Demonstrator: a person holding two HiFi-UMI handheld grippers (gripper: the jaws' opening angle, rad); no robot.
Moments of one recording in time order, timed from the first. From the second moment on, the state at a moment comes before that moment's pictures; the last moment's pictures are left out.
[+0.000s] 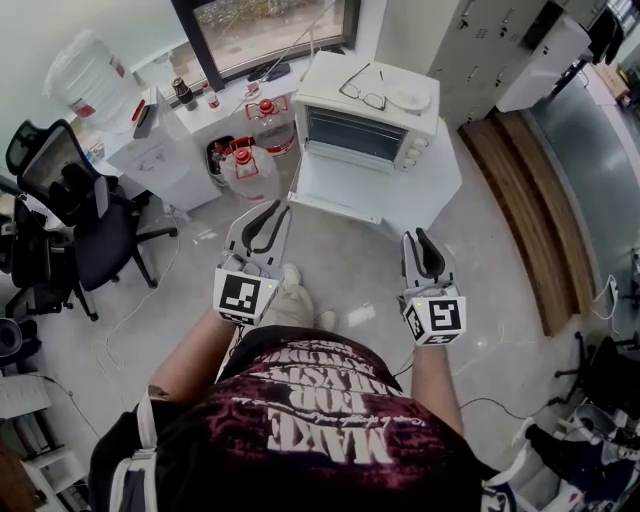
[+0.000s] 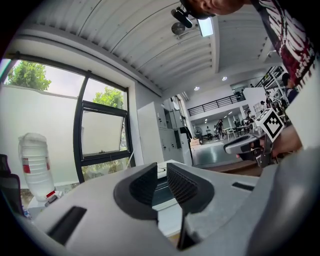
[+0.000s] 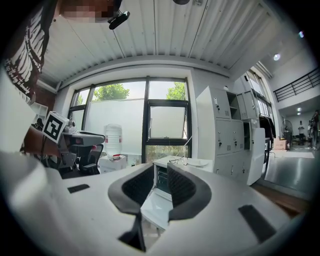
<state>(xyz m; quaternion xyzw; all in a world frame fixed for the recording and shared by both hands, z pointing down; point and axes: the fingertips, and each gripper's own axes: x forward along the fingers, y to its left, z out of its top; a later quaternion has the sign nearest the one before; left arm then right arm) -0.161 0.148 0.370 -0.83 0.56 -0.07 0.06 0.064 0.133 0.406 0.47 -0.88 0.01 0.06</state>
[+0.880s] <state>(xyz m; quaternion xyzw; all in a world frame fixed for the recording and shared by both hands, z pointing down) -0.178 0.136 0.398 -0.82 0.57 -0.09 0.02 0.051 0.121 0.434 0.46 -0.88 0.04 0.09</state>
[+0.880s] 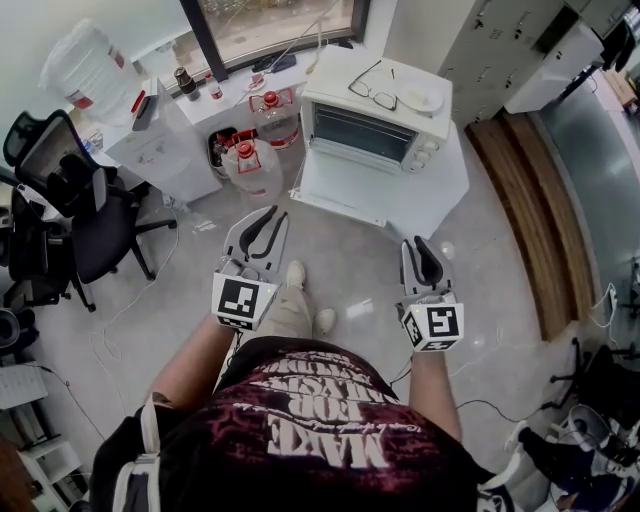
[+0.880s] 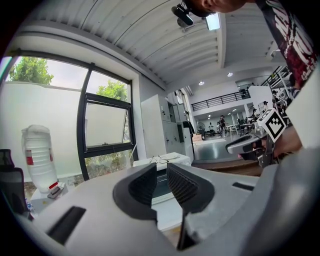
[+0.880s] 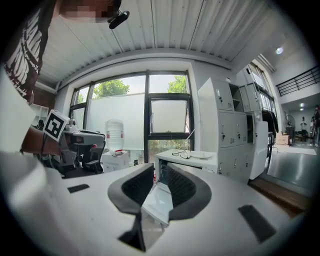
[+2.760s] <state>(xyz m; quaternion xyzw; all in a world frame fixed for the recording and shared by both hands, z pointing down) -0.227 -0.022 0.388 -0.84 0.53 -0.09 0.03 -0.005 -0.013 0.419 0.50 -0.86 0.04 0.08</state>
